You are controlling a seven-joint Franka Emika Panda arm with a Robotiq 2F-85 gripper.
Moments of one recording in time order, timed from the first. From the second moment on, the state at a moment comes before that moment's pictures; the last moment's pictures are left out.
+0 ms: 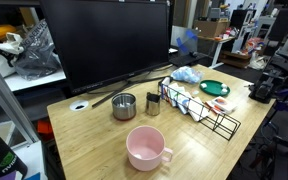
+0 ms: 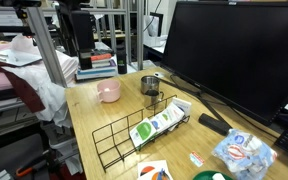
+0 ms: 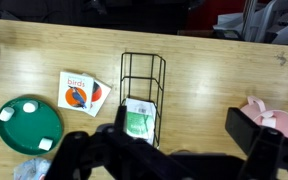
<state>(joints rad) 0.00 -0.62 0.00 -2.50 0.02 1.86 0.01</state>
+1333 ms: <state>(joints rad) -0.01 -0.28 0.00 -2.35 0.08 1.88 0.20</state>
